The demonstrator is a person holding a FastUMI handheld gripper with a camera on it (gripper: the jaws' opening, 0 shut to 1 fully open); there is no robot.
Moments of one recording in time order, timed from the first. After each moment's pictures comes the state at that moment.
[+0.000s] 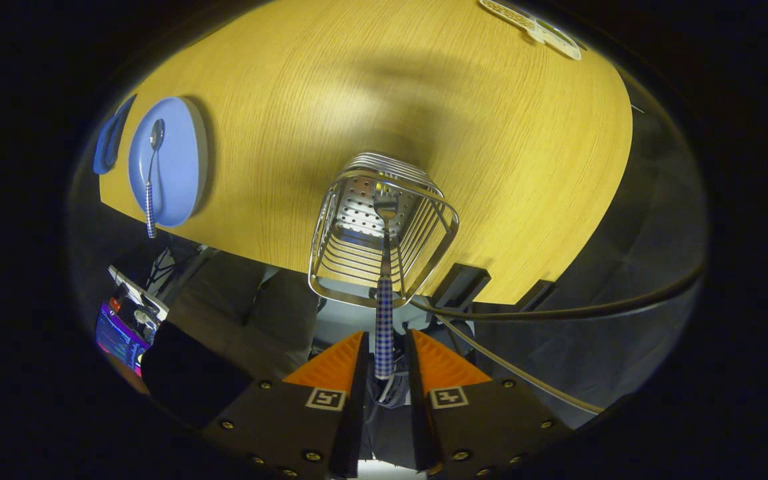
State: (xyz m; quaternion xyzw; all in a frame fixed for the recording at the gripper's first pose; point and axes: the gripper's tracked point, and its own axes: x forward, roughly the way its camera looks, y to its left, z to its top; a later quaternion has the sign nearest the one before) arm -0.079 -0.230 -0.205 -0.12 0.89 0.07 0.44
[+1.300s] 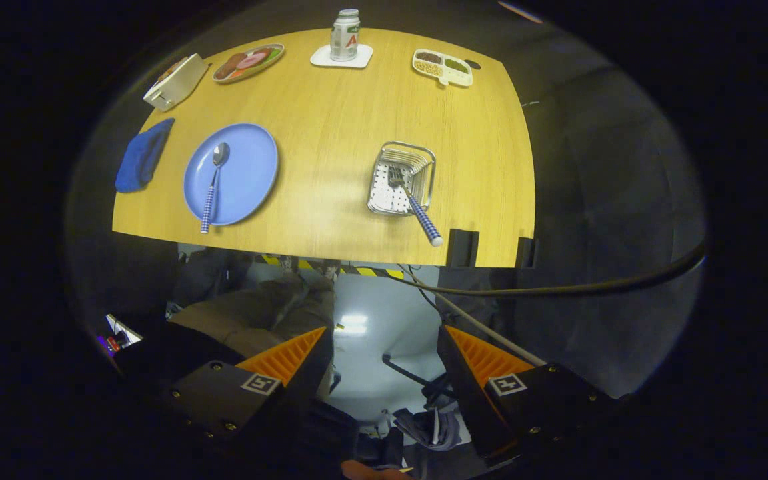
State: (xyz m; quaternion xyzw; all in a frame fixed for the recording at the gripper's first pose) arm -0.189 -0.153 -0.117 -0.08 0.73 -0.03 0.68
